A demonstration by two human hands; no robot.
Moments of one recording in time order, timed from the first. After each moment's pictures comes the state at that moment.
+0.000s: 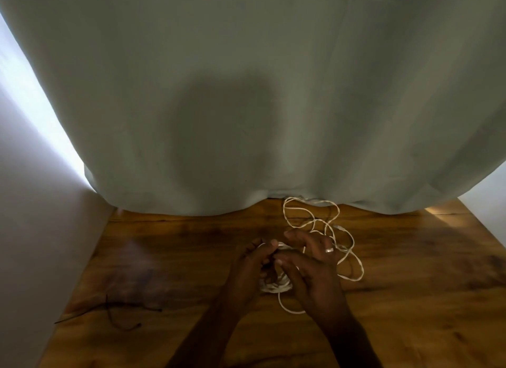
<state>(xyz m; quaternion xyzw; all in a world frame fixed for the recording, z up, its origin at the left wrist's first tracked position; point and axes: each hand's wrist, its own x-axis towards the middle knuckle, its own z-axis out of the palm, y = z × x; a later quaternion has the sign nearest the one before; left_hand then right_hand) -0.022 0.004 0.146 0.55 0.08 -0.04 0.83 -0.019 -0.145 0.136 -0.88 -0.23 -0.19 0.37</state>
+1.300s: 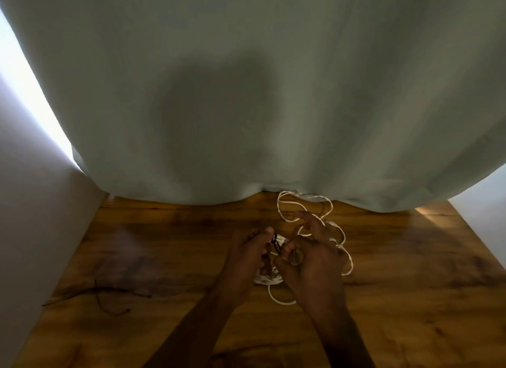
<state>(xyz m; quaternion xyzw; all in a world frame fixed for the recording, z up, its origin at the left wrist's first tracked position) -0.024 -0.007 0.163 0.57 0.16 -0.07 0.80 -0.026 -0.142 0.165 -0.93 -0.11 -0.14 0.32</state>
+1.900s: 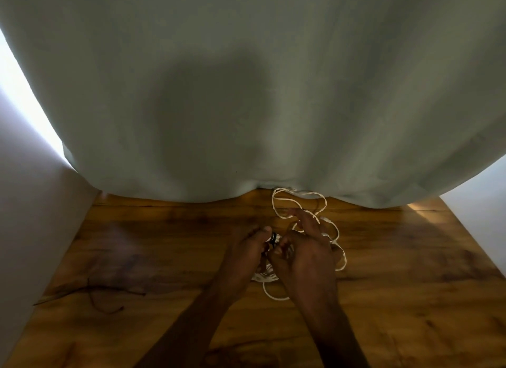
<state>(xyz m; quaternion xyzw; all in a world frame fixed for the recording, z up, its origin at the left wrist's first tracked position) -0.026 -0.016 0.173 0.64 0.16 -0.05 0.75 -0.032 -0.138 0.172 -0.96 -0.09 -0.12 0.25</state>
